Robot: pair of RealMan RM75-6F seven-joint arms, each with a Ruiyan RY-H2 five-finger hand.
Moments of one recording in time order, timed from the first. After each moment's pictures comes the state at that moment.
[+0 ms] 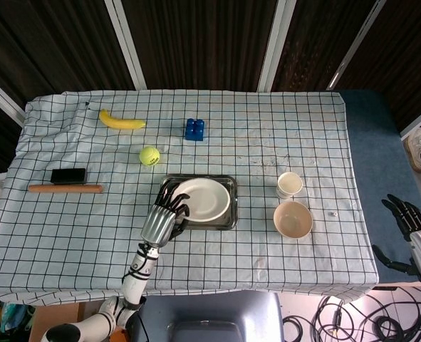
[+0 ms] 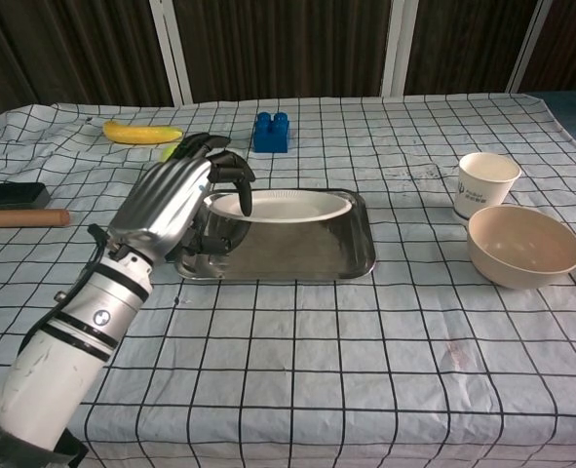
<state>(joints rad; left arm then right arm) -0.69 -2.27 -0.16 -0.51 1.55 1.45 -0.16 0.12 -0.94 -0.04 -1.57 -1.62 1.51 0.47</state>
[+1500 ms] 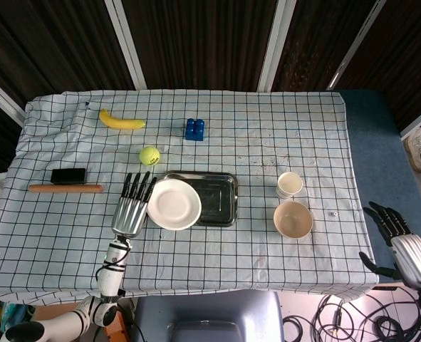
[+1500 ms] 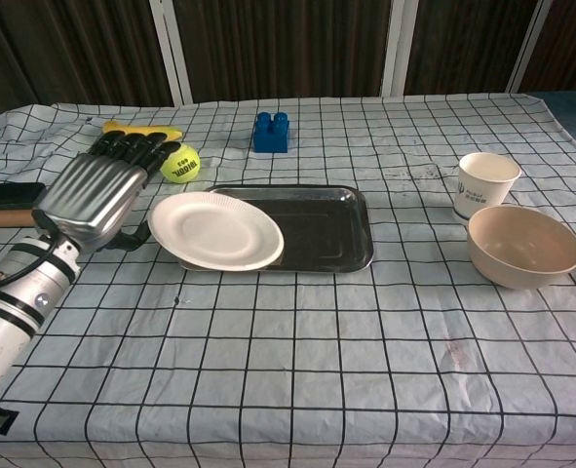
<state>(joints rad) -0.61 -2.03 -0.17 -0.80 1.41 1.36 0.49 0.12 -0.96 -0.05 -1.61 -1.67 1.46 0.38</state>
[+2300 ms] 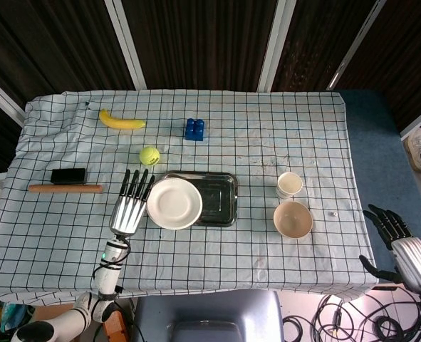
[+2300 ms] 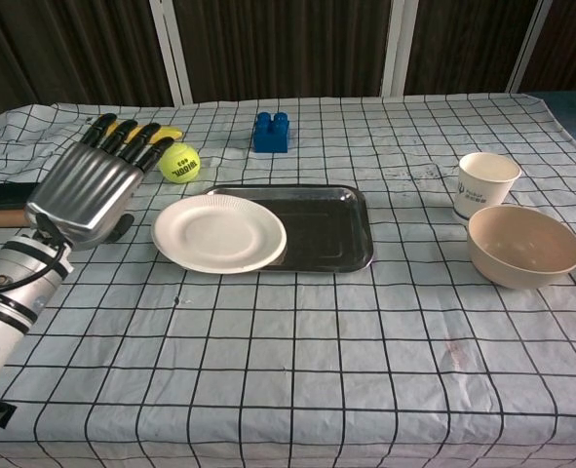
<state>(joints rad) -0.62 -2.08 -0.16 -0.61 1.45 1.42 0.61 0.11 -0.95 -0.06 -1.60 -1.71 1.48 0.38</state>
